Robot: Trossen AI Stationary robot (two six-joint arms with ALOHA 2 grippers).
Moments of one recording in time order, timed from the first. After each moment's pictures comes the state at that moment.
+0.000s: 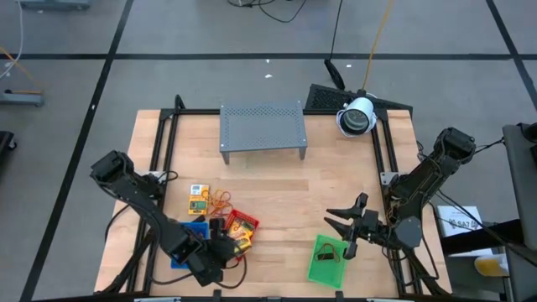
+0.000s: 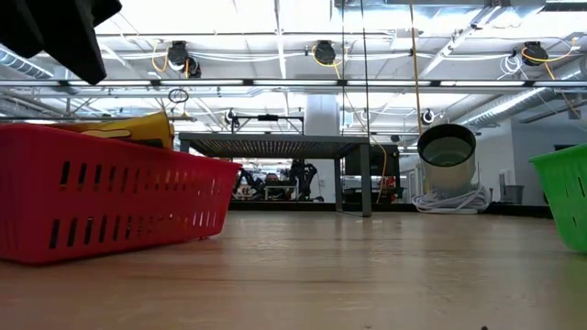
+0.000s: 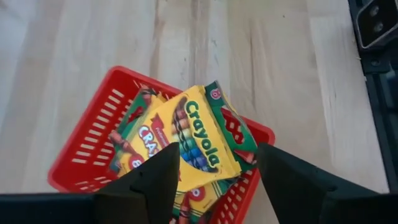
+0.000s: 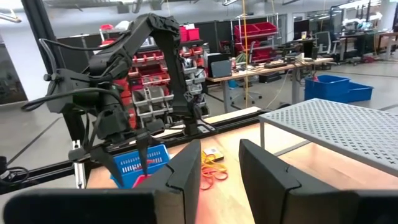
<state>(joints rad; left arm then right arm) -0.77 1.68 1.18 -0.61 -0.45 -0.64 0.94 1.29 0.65 0.77 1.28 0.06</state>
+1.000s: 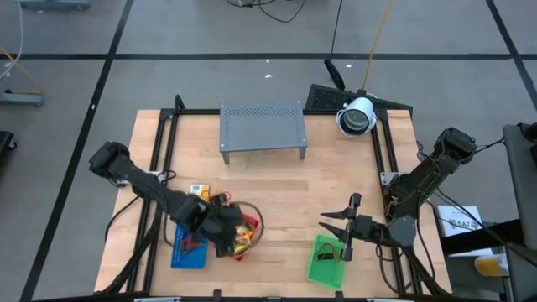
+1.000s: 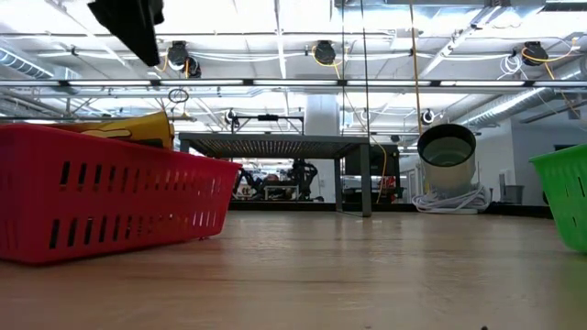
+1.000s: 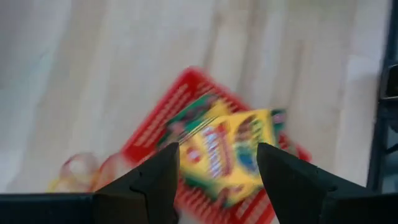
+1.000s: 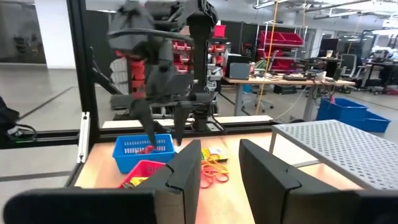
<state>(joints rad) -0.53 1.58 1.31 -0.89 -0.24 -0.71 0.89 1.29 0.65 0.72 1.13 -0.07</state>
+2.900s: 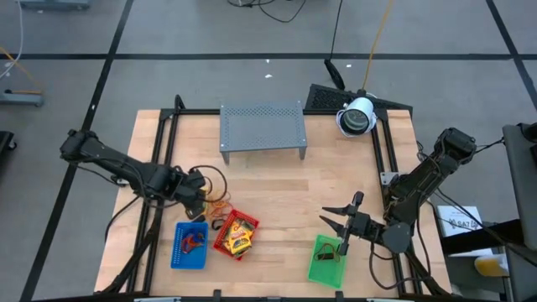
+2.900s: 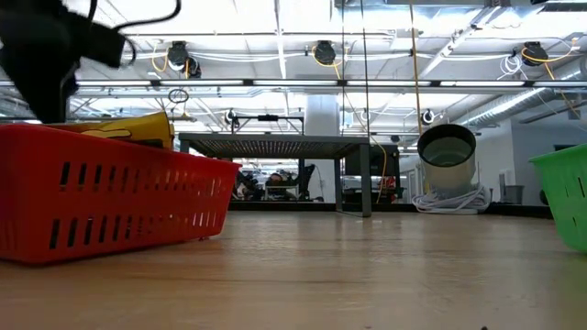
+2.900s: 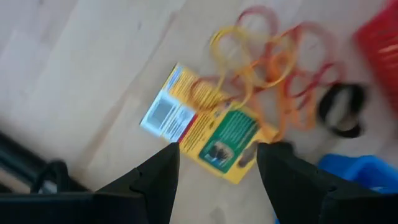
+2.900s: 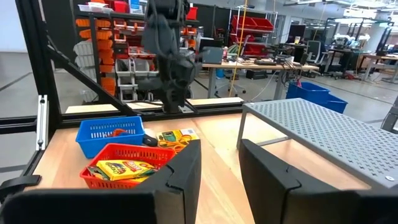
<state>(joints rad) -0.35 1.13 0.82 -1.17 -0.17 -0.93 0.90 1.29 0.65 0.53 1.25 0.09</state>
